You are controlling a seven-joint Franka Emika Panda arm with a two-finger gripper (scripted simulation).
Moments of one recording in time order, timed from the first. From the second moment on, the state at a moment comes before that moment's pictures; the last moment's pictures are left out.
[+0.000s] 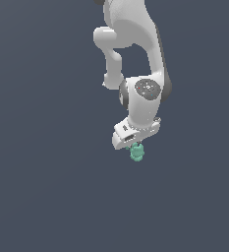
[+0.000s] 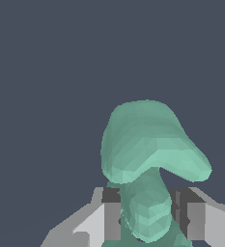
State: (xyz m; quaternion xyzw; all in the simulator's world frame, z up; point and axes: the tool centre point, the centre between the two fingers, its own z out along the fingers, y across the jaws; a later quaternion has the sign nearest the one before) arm 0.012 0.090 0.118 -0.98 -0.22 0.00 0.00
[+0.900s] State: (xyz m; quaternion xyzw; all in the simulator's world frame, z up) arm -0.051 0.027 0.259 -0.98 -0.22 0.00 0.00
